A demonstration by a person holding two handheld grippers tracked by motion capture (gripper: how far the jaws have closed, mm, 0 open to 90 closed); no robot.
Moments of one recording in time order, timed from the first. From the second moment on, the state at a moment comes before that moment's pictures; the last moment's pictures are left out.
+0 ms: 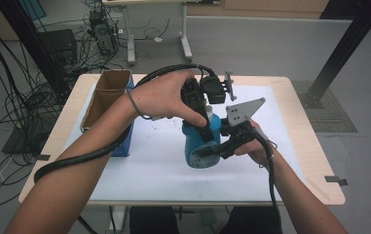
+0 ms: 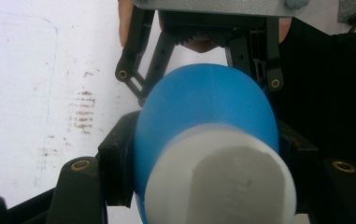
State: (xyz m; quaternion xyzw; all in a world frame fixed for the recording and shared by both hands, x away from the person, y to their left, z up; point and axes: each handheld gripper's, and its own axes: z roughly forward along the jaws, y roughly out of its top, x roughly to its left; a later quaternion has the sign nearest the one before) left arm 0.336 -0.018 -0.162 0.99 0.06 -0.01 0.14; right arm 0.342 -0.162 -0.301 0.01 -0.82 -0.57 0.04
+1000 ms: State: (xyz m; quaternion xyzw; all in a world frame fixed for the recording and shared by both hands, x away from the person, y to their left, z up) left arm 0.334 -0.021 -0.159 0.99 0.06 -0.01 0.14; right arm 0.342 -0.164 -0.299 0.01 -0.82 -0.58 0.04
